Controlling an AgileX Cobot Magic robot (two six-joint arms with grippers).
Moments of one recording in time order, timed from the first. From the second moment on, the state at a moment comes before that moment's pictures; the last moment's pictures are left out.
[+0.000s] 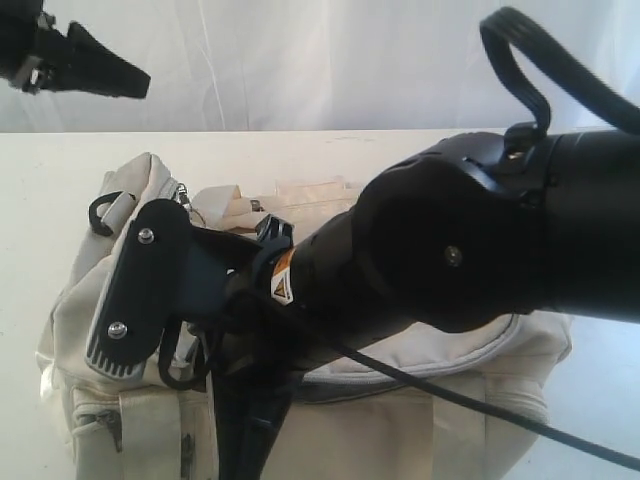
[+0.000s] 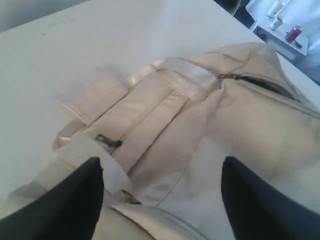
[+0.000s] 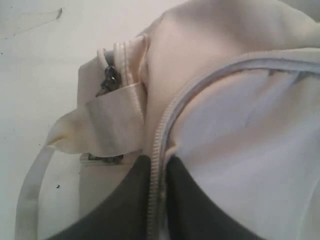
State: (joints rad) left arm 0.16 1.64 -1.48 -1.02 1.19 1.06; right arm 0.88 1.49 -1.05 0.27 0.53 -0.73
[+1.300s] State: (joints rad) left arm 0.17 0.72 -0.58 -1.02 1.05 1.03; right arm 0.76 1.53 -1.32 0.19 1.00 -0.68
